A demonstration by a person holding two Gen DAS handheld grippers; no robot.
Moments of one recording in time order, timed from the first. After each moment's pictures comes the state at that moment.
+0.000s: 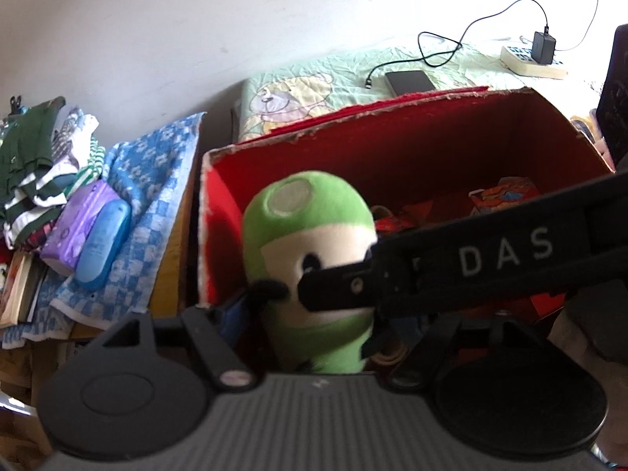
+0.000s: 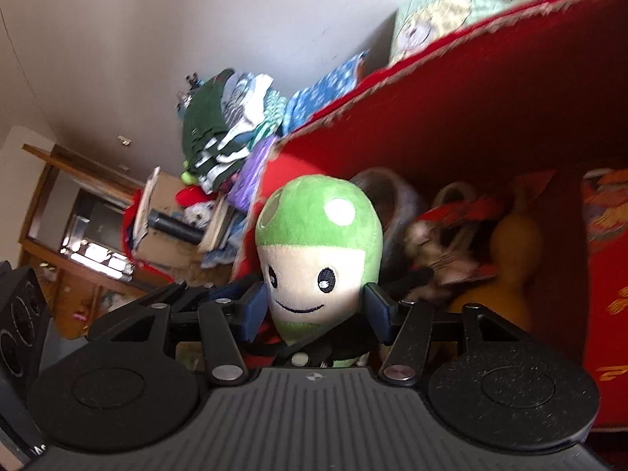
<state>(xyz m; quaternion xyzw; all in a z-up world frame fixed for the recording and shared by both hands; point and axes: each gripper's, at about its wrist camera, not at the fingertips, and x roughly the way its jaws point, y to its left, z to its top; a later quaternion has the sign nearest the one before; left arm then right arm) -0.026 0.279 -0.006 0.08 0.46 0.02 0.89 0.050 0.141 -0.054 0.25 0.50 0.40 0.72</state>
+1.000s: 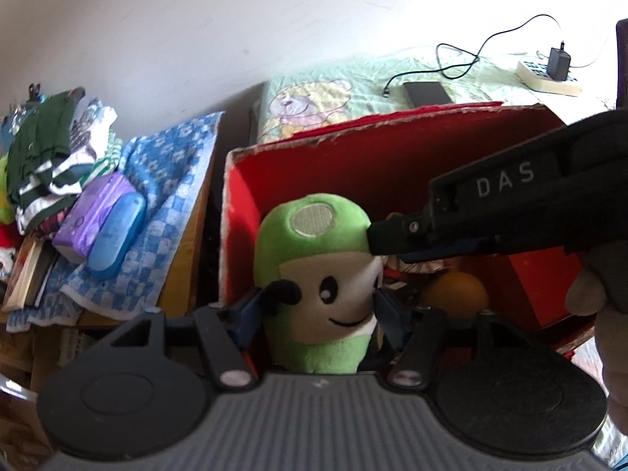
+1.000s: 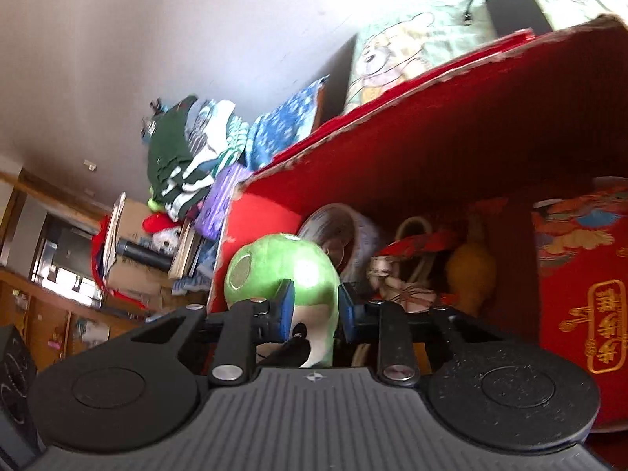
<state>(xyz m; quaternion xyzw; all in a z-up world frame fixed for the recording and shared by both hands) -0.032 0.279 -0.001 0.07 0.45 0.04 0.89 0.065 0.132 -0.043 0.25 0.50 0.35 0.75</state>
